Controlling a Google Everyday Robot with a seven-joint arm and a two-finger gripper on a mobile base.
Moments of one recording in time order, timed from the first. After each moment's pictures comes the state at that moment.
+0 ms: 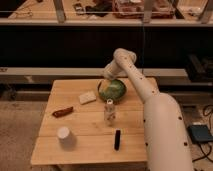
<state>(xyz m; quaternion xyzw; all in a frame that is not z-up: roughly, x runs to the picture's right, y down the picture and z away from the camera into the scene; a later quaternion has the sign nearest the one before) -0.018 -0.051 0.936 -0.27 -0.27 0.10 0.92</state>
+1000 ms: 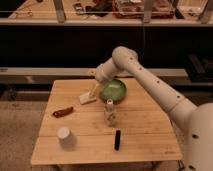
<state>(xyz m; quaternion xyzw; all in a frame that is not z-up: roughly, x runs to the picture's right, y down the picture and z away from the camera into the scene) -0.070 -0.008 0.758 -0.23 -0.37 0.04 0.90</state>
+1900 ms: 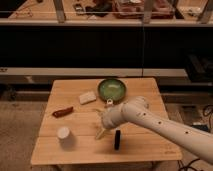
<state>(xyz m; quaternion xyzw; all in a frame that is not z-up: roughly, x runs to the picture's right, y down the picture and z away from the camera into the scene) -0.049 0.166 0.723 -0.21 -0.35 0.04 0.91</state>
